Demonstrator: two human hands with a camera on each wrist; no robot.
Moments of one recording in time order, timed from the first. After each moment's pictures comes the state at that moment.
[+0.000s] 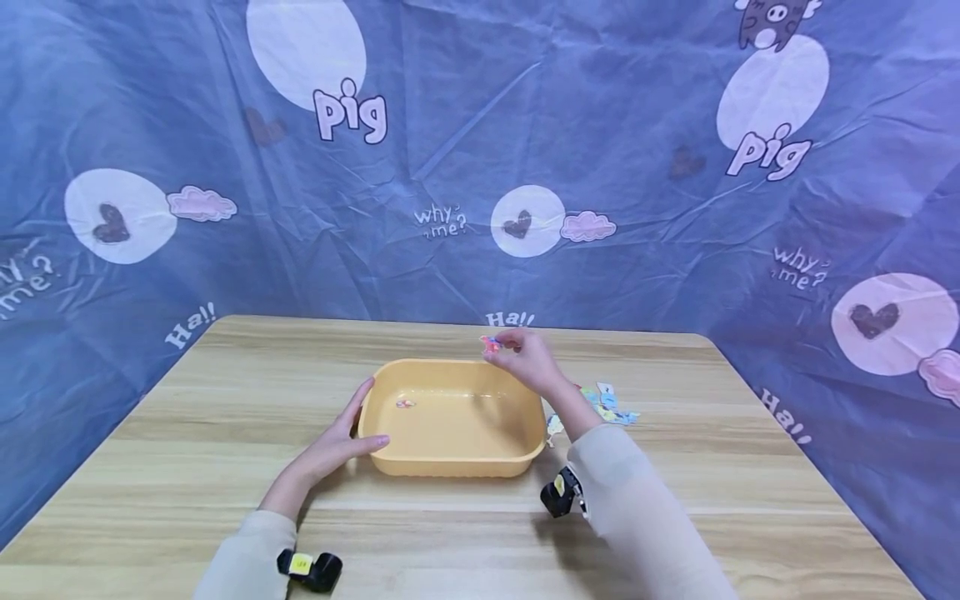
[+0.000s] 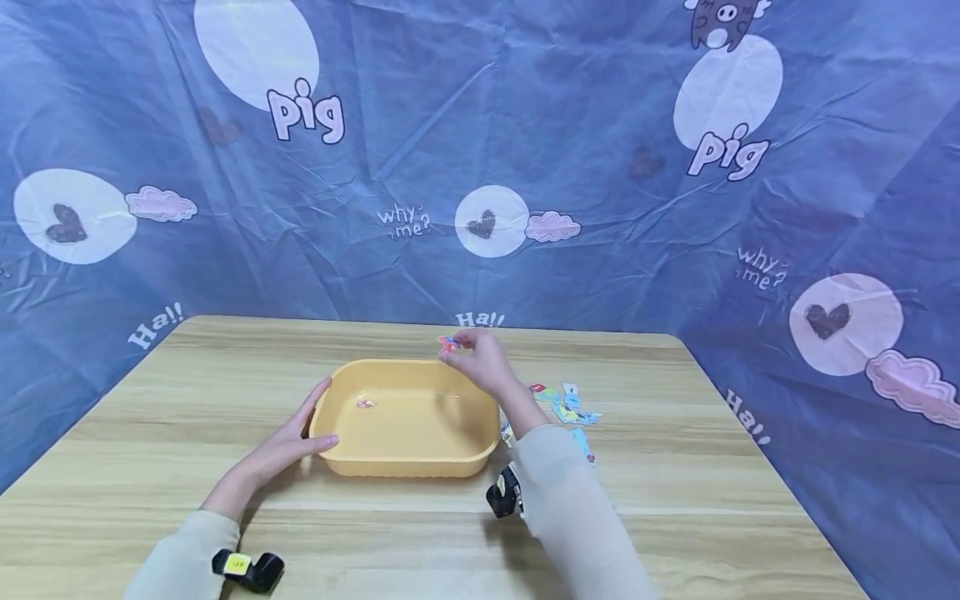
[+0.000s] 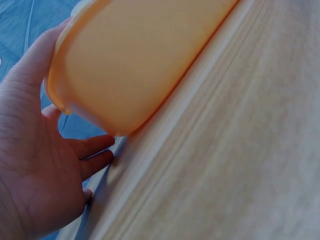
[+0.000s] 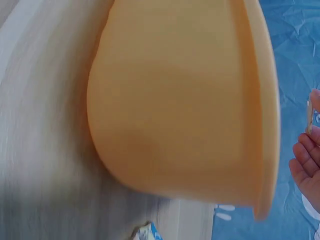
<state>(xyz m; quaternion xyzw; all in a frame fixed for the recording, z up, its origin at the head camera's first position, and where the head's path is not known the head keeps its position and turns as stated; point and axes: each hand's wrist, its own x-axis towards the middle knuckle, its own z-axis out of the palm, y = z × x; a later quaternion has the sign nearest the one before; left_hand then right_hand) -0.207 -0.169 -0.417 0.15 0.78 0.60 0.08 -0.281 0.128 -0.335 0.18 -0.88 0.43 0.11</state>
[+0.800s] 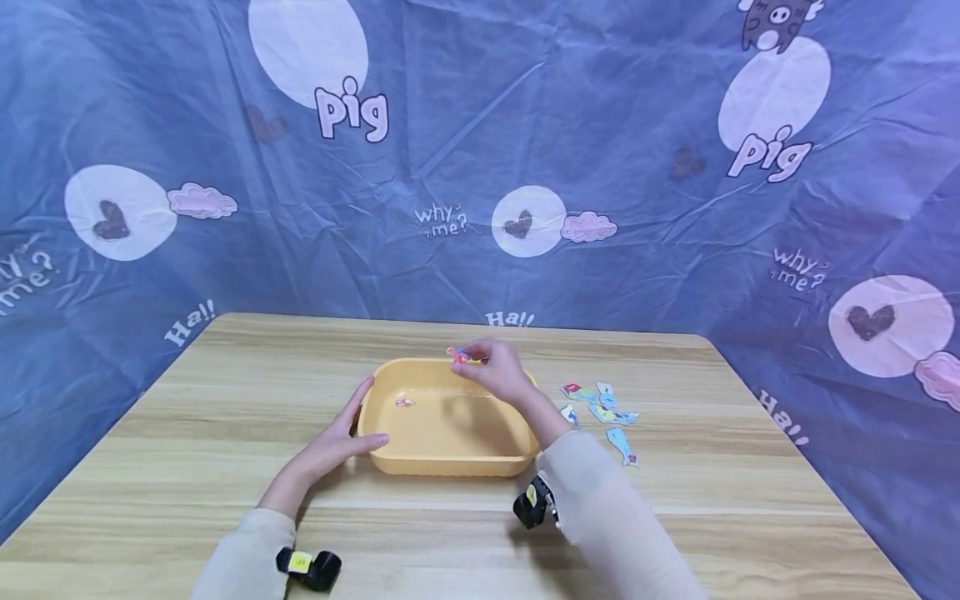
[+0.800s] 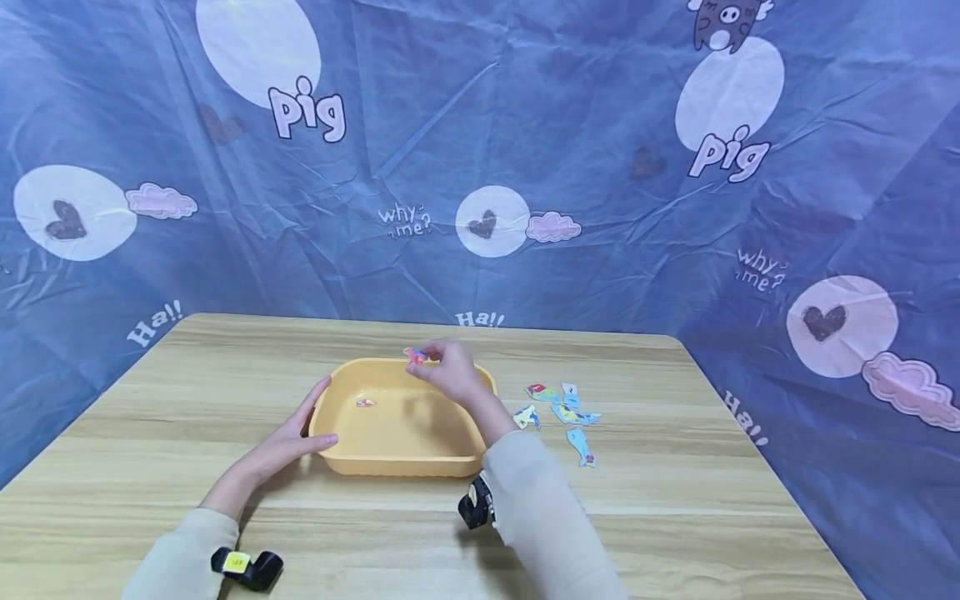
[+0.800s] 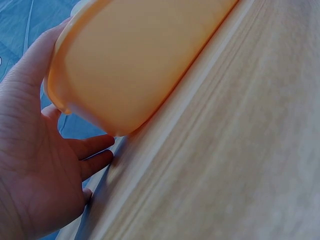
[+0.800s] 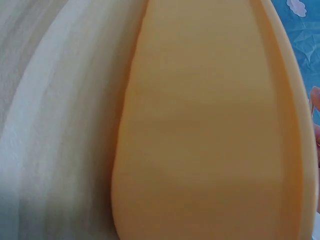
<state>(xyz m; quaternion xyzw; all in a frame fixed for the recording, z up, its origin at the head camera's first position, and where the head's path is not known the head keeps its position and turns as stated) -0.207 -0.170 -0.416 0.16 0.78 0.60 0.08 -0.274 0.088 -0.347 0.21 -0.86 0.45 0.08</state>
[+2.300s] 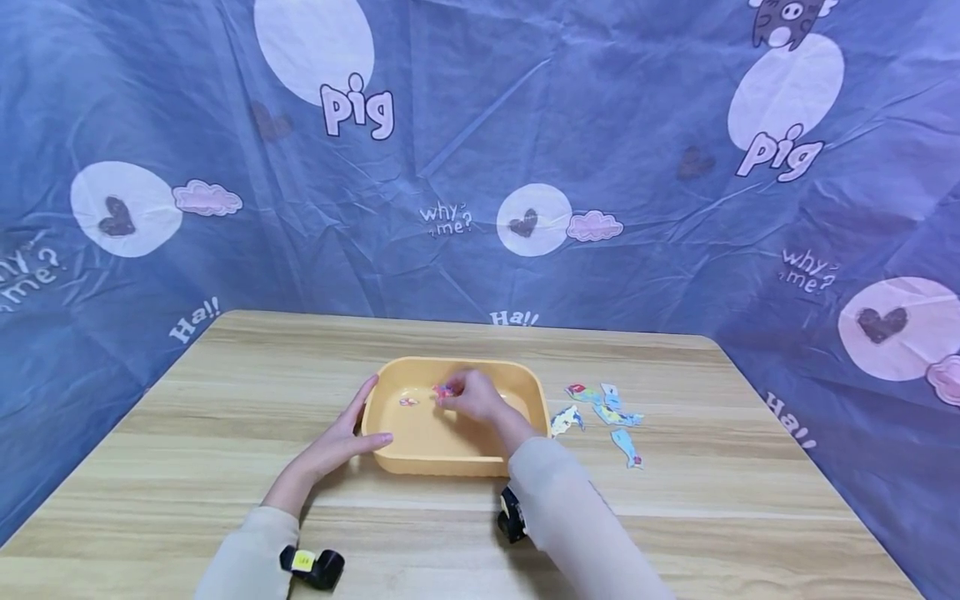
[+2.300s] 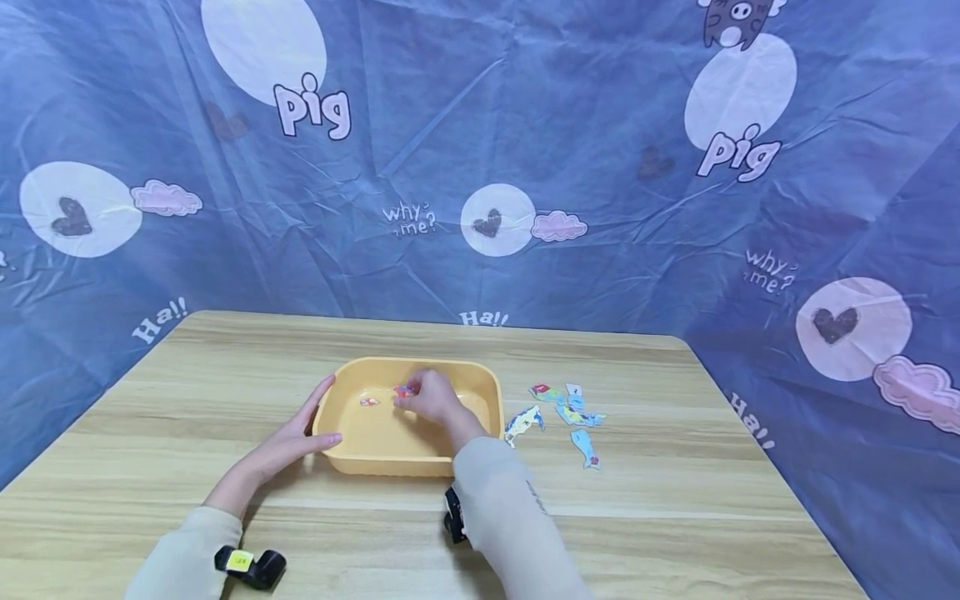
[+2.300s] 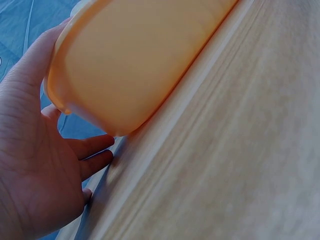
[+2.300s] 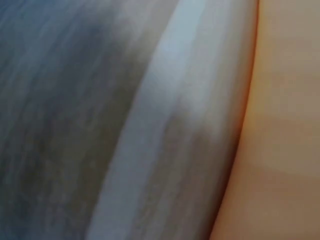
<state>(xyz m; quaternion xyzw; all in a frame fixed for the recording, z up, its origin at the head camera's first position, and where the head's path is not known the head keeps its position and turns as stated) -0.207 -0.169 -0.415 0.16 0.78 0.61 0.08 -0.276 0.060 -0.391 0.21 -0.90 0.37 -0.02</state>
